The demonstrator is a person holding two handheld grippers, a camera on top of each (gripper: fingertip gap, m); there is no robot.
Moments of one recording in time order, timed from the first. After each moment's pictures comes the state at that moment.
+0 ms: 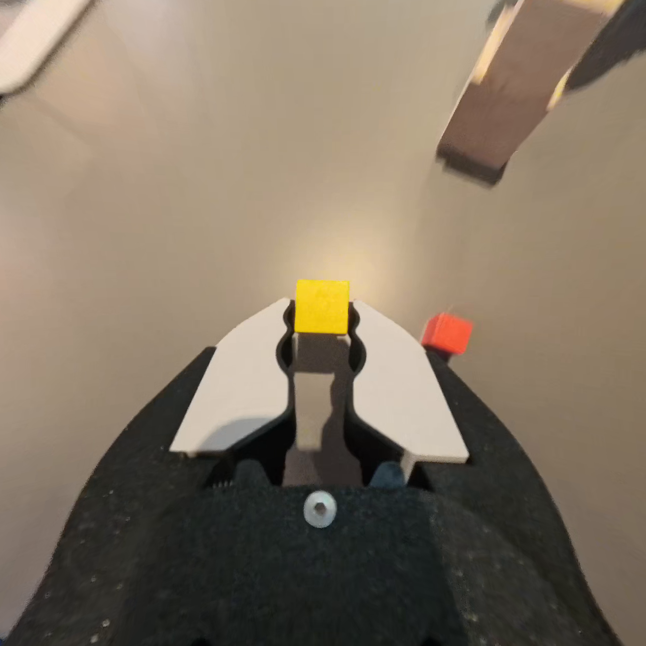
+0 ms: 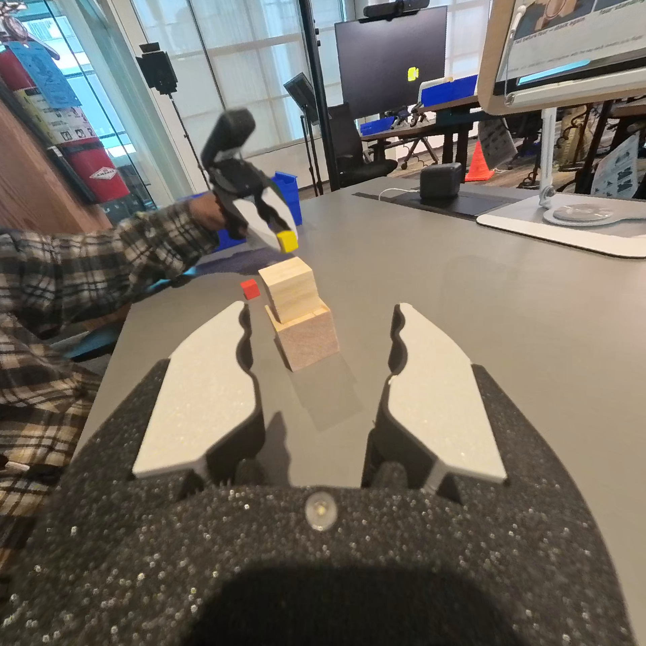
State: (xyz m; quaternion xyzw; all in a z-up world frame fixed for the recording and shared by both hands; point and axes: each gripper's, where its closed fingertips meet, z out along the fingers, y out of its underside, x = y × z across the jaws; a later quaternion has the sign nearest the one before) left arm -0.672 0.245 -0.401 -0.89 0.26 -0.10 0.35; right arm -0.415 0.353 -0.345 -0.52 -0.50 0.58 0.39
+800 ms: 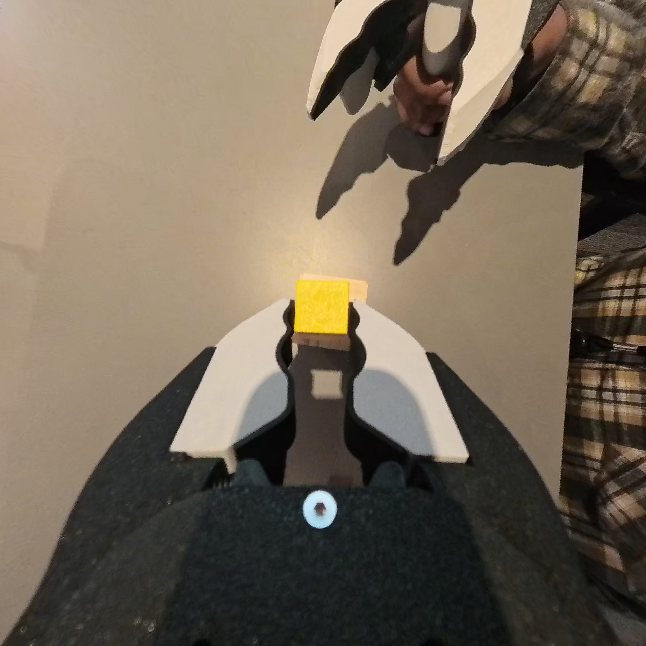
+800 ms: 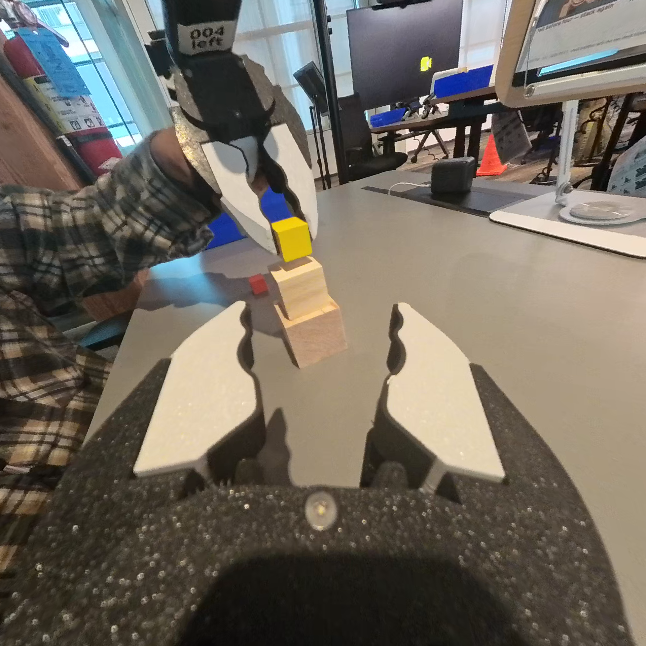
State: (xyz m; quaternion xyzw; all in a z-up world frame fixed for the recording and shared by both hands) left arm -0.496 0.307 -0.348 -0.86 0.39 -0.14 0.28; right arm -0.417 0.346 -0.346 -0.51 -0.52 0.58 0.38
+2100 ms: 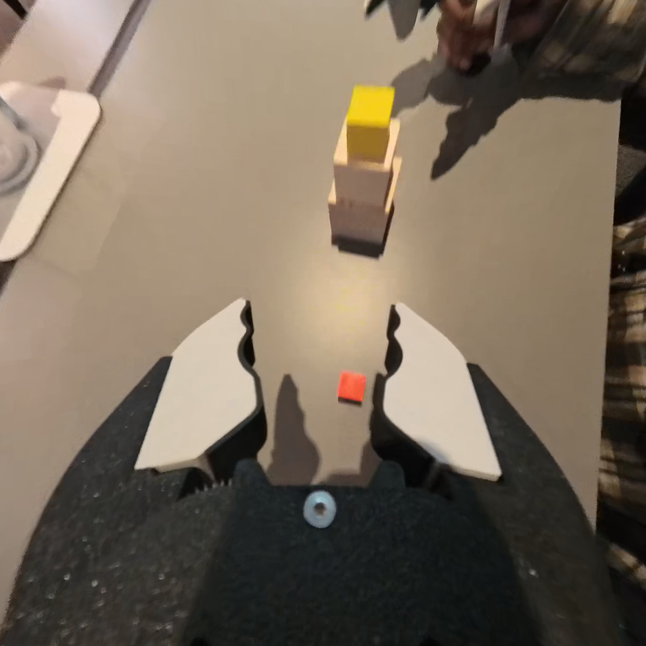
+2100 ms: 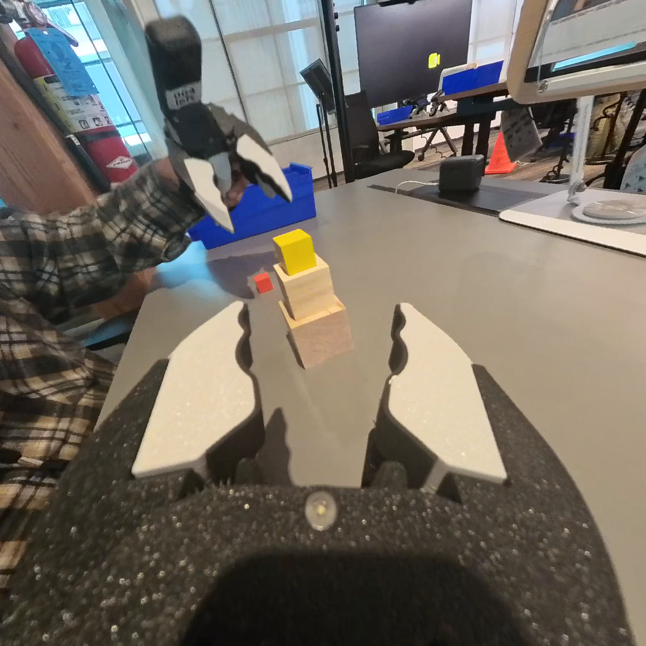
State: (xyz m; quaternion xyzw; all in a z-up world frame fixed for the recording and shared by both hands) left arm -0.597 0.231 -0.349 -0.86 0.34 -0.10 0.37; right arm -0.419 0.342 -0.346 -0.51 -0.52 0.58 0.37
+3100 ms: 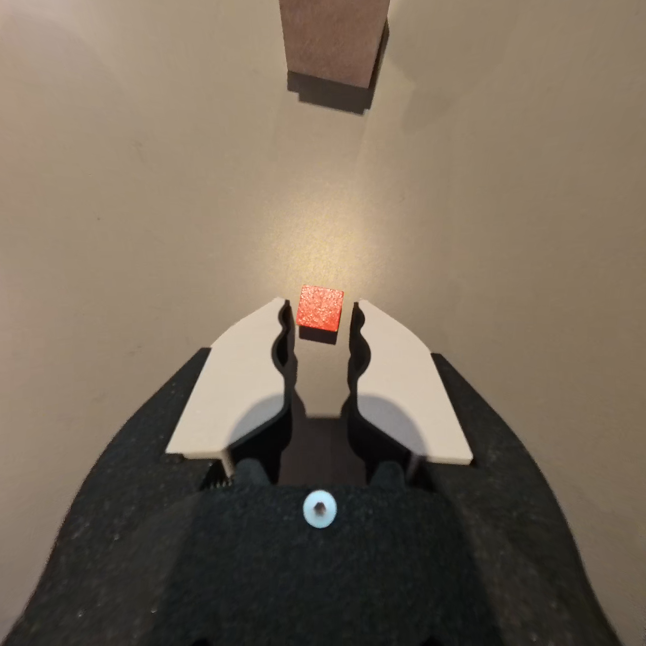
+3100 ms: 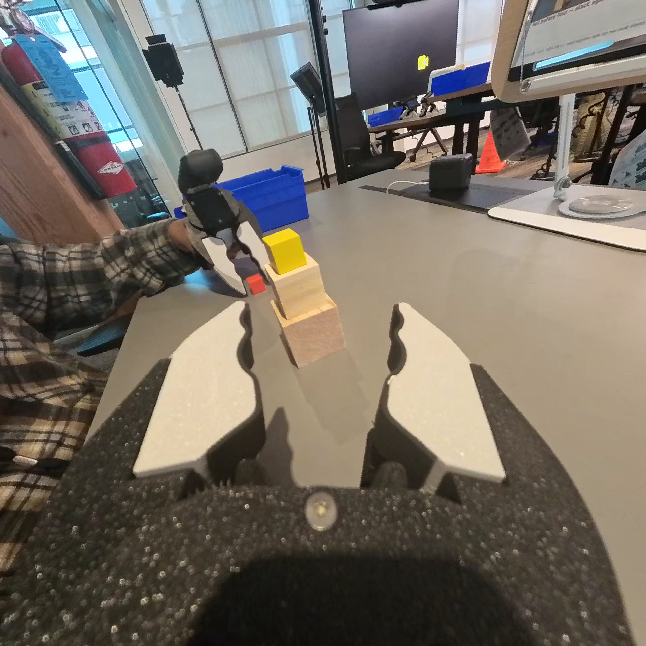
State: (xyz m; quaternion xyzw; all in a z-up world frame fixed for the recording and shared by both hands) left arm -0.610 0.191 -0.444 -0.88 0.35 -0.12 0.30; right arm -0.417 0.349 -0.348 -0.52 -0.51 0.58 0.37
